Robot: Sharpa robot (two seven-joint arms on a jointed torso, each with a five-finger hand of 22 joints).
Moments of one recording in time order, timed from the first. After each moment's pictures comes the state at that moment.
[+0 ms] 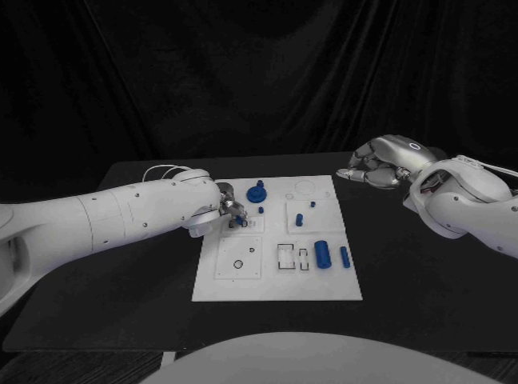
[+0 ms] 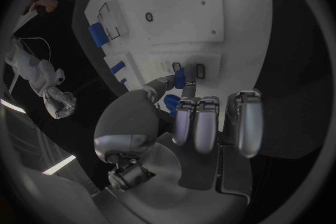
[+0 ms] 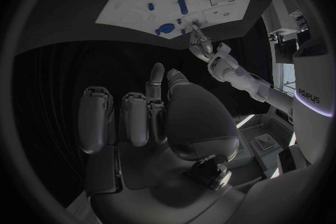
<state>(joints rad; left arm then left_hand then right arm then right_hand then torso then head) 1.18 -0.55 -0.21 1.18 -0.99 0.00 -0.57 0.92 0.03 0.50 0.01 0.46 1.12 0.04 0.20 0.79 1.47 -0.03 1.57 1.31 1.46 -0.08 1.57 1.31 0.05 1.45 0.03 1.46 1.31 1.27 -0.90 -0.21 1.48 -1.47 -0.51 -0.02 1.21 0.03 -0.05 0.29 0.37 1.02 -0.01 0.54 0.70 1.47 -0.08 1.57 1.31 1.47 -0.13 1.44 1.31 0.04 1.47 -0.02 1.39 1.31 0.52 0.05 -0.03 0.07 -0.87</state>
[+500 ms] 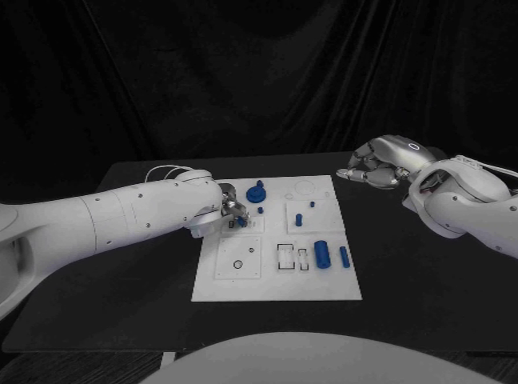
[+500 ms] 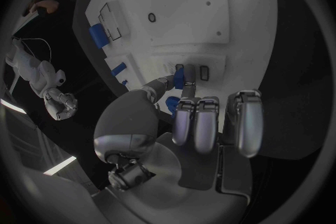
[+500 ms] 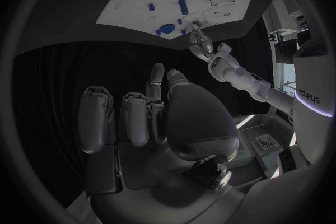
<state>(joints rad) 1.18 -0.54 -0.21 1.17 -0.99 0.01 -0.56 0.91 0.03 0.51 0.00 0.46 1.12 0.04 0.20 0.79 1.46 -0.03 1.57 1.31 1.46 -0.08 1.57 1.31 0.05 1.45 0.03 1.45 1.31 1.27 -0.89 -0.21 1.48 -1.47 -0.50 -0.02 1.21 0.03 -0.05 0.29 0.37 1.02 -0.01 0.54 0.70 1.47 -0.08 1.57 1.31 1.47 -0.13 1.44 1.31 0.04 1.47 -0.02 1.39 1.31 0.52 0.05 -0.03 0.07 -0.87</state>
